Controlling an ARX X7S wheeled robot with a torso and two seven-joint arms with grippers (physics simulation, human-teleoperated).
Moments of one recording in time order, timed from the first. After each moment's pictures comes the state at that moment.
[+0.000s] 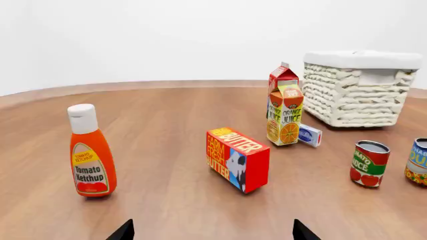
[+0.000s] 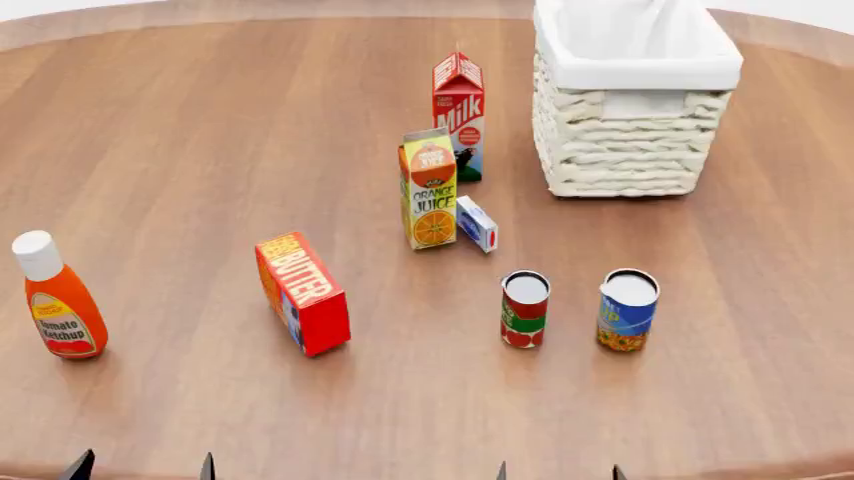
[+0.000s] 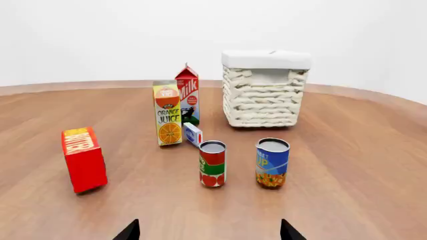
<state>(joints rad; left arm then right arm) 0.00 0.00 0.00 0.00 0.00 0.00 0.00 0.00 0.00 0.00 0.00 0.00 0.00 0.00</state>
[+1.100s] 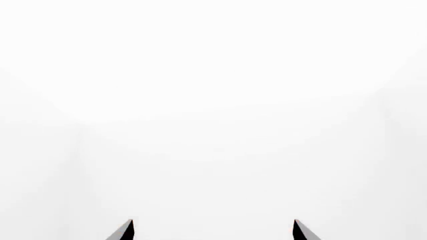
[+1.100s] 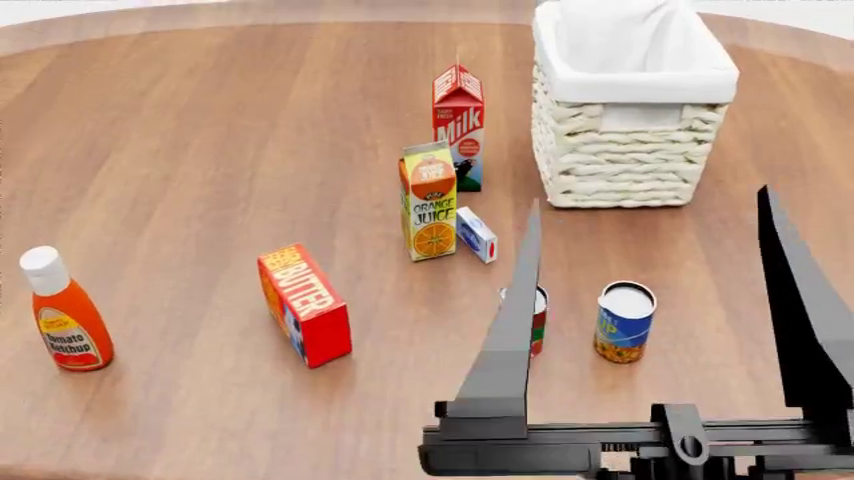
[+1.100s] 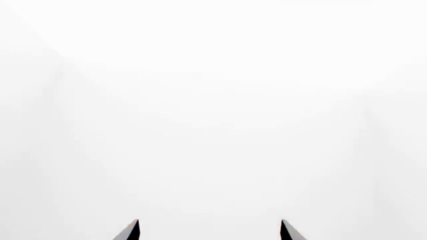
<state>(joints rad) -0.28 -0.91 0.44 0.98 -0.35 -0.11 -0.90 0.31 0.65 -0.36 -0.96 0.37 0.38 0.69</state>
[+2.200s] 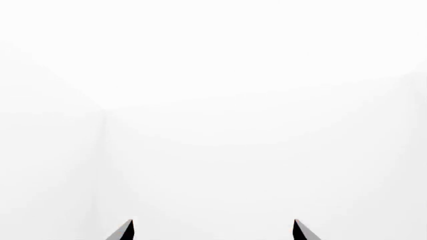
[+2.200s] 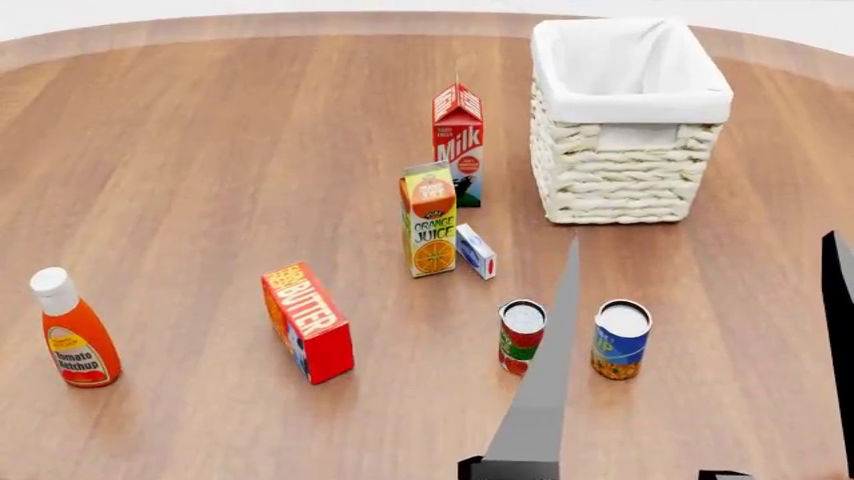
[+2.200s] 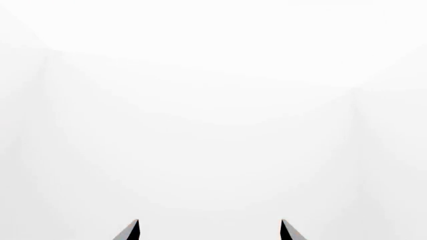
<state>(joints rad) -0.87 -1.32 1.24 1.04 -0.45 0.10 -1.43 0.92 1.15 -1.21 -1.04 0.59 0.09 1.36</state>
